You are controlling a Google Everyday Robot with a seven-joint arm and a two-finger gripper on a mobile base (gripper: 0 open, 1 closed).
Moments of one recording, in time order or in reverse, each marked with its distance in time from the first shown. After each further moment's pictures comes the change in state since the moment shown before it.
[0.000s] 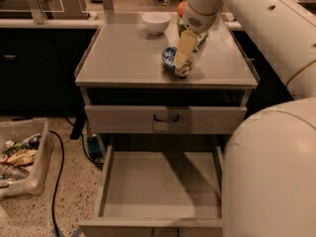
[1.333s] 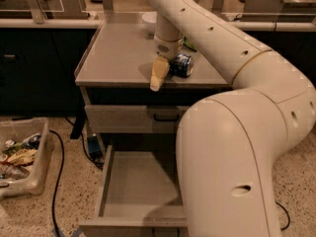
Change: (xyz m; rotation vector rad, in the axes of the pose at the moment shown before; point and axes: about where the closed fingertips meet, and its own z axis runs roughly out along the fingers) arm -0.033 0.062 0.099 -0.197 0.142 -0.031
